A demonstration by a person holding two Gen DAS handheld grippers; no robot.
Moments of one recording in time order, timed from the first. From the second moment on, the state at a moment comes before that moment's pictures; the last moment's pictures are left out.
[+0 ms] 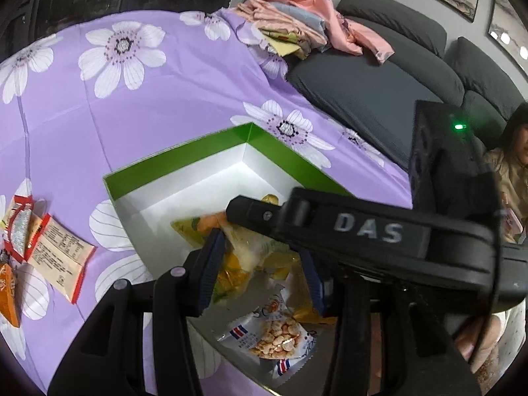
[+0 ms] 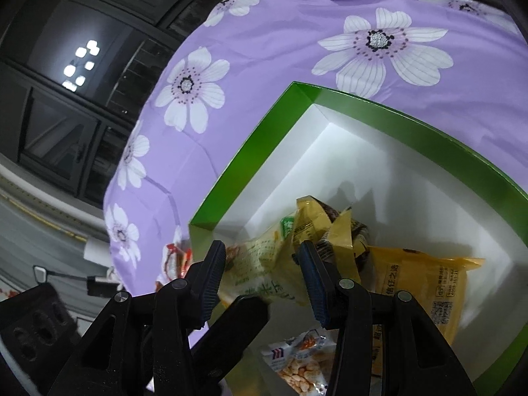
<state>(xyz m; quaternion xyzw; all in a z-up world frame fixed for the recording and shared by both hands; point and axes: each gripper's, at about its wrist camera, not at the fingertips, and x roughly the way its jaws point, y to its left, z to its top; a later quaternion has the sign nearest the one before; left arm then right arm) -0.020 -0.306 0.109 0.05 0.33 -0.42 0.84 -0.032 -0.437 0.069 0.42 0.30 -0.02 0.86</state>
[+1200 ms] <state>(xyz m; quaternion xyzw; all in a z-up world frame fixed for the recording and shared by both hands) -0.040 -0.016 0.107 -0.13 0.28 -0.12 0.94 -0.022 -0.295 0.113 0.15 0.26 -0.07 0.95</state>
